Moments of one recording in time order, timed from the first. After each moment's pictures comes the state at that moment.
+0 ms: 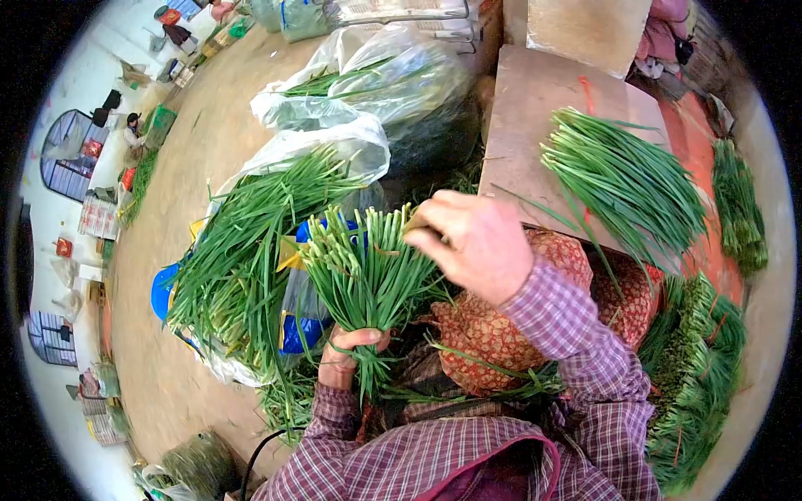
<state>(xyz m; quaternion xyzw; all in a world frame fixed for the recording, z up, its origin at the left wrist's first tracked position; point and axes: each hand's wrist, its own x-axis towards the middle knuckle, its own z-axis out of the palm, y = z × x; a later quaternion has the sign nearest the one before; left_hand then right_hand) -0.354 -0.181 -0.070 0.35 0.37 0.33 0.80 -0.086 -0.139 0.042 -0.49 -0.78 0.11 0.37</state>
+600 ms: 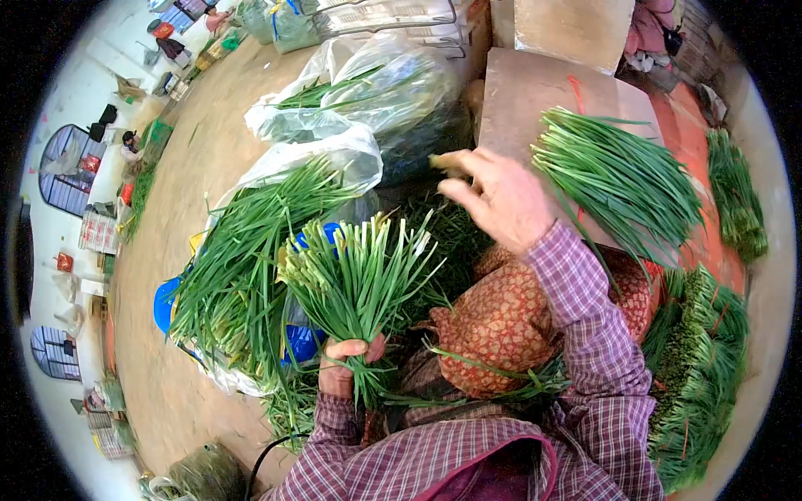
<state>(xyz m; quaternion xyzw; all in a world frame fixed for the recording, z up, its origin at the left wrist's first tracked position) -0.358 -0.187 -0.075 0.38 0.32 0.37 0.79 -0.043 -0.112 0.037 -0.57 -0.70 0.21 0.38</state>
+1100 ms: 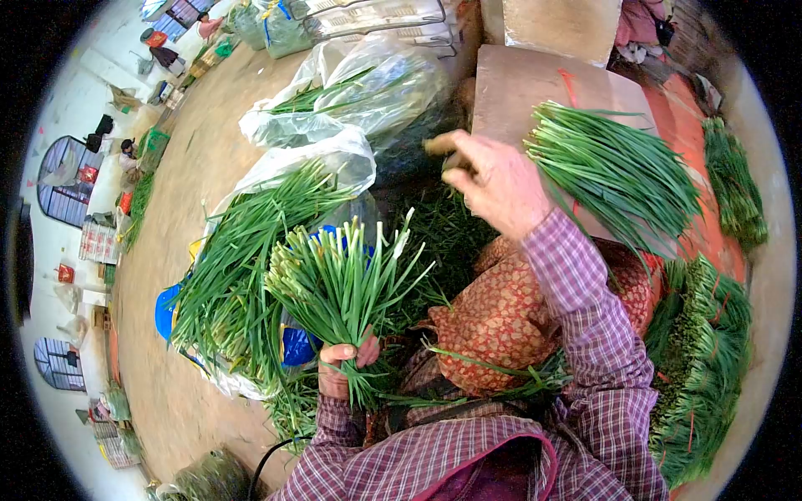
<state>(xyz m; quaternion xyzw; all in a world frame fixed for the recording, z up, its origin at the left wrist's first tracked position) -0.367 -0.188 -0.087 0.34 0.26 0.38 0.82 -0.039 -0.105 0.038 -0.56 -0.69 0.15 0.43</state>
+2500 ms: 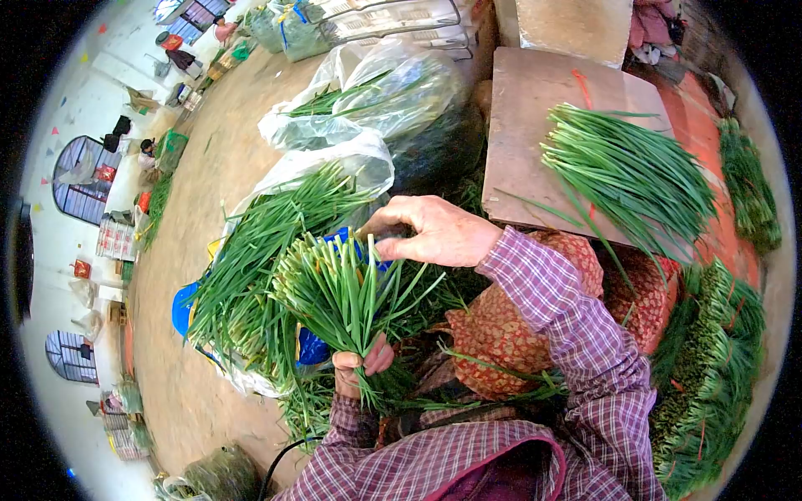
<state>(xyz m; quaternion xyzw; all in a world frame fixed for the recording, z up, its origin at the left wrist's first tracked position) -0.365 -0.192 -0.080 0.27 0.14 0.38 0.87 -0.101 -0.090 0.021 -0.31 -0.76 0.41 0.39</state>
